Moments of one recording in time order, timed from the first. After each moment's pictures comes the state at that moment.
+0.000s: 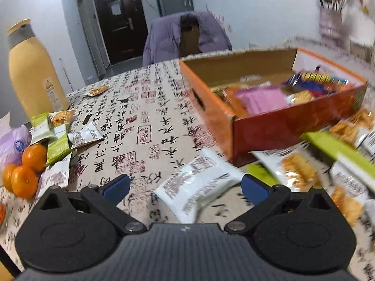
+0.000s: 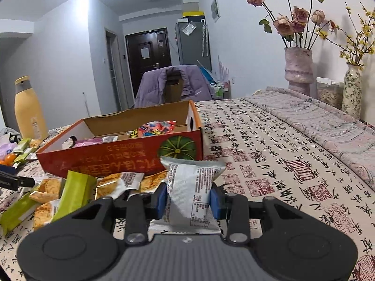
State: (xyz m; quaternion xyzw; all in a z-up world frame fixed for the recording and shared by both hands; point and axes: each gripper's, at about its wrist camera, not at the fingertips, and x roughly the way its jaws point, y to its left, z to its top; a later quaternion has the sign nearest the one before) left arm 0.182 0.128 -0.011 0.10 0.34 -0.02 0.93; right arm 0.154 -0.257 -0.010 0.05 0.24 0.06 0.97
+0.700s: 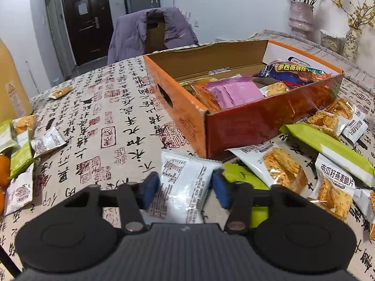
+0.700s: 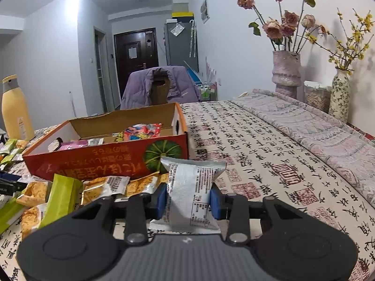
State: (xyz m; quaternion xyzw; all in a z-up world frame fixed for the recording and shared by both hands) left arm 0.194 0.124 -0.022 0.10 0.35 -0.11 0.93; right arm 0.157 -0.255 -0.005 0.04 0.24 0.03 0.97
